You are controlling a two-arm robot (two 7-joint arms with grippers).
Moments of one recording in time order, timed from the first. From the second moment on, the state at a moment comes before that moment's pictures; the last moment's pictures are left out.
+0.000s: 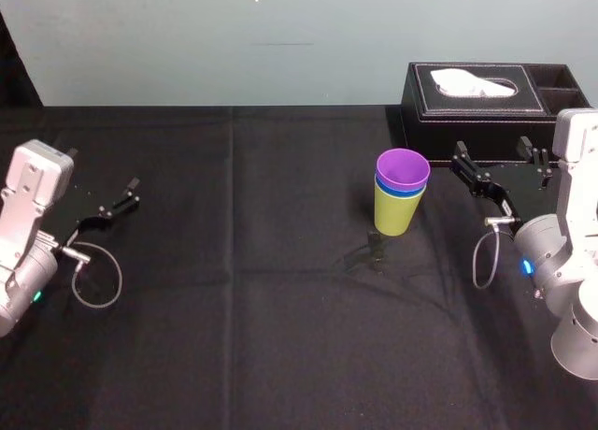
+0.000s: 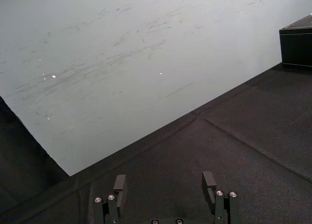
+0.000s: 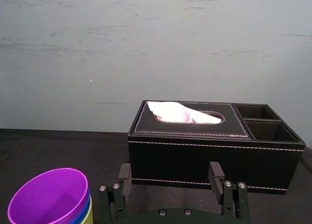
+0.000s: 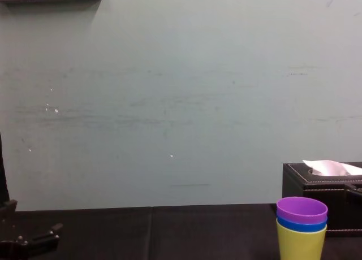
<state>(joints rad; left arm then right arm) -0.20 0.60 0.45 -1.41 -0.25 -0.12 0.03 0.11 0.20 -0.09 -1.50 0.15 0.04 -0.01</state>
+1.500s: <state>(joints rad) -0.20 0.60 0.45 -1.41 -0.25 -0.12 0.03 0.11 0.20 -0.09 -1.50 0.15 0.04 -0.01</state>
